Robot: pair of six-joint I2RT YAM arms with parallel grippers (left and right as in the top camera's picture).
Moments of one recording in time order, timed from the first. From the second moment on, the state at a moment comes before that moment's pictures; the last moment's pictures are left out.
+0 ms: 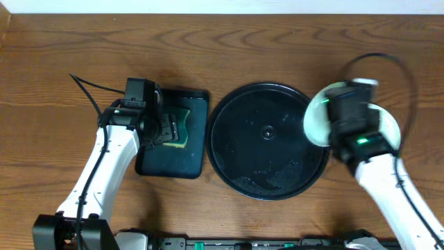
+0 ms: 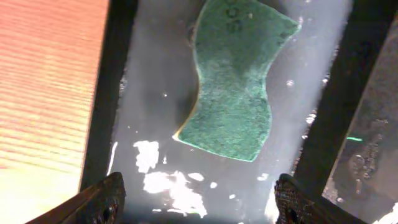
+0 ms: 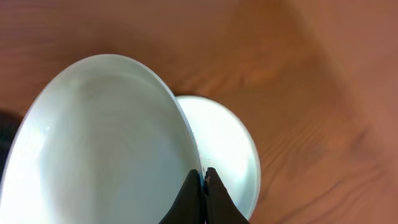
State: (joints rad) left arm -0.09 1.44 1.00 -0.85 0.05 -0.28; right arm 0.18 1.26 0.89 -0.56 0.66 0.27
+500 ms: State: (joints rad) left arm -0.09 1.44 1.00 -0.85 0.02 -0.28; right arm -0.47 1.36 0.88 -0.60 0.15 0.37
